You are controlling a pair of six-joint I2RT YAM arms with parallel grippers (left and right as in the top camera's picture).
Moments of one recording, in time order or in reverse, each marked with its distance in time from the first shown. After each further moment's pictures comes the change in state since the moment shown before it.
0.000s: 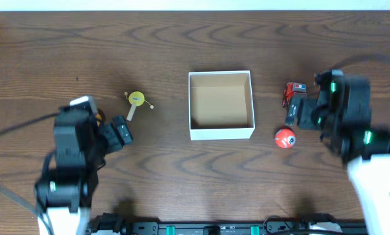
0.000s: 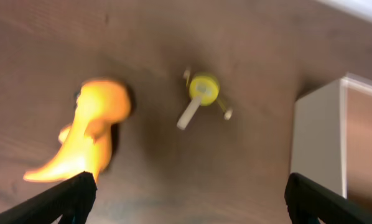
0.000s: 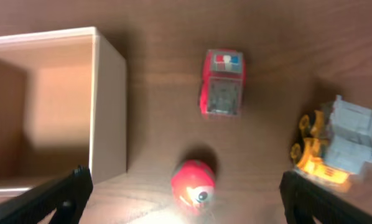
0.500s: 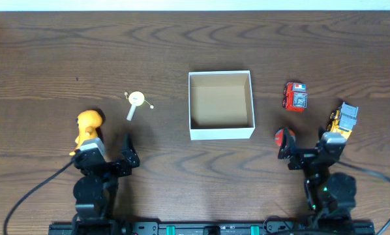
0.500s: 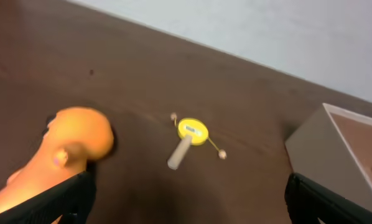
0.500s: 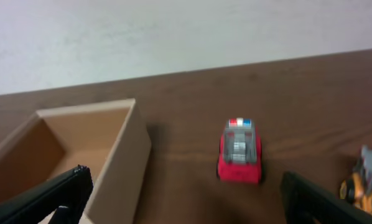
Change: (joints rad) left arm 0.000 -0.769 -0.733 0.514 0.000 0.007; right arm 0.038 -0.967 -0.996 0.825 0.004 0.051
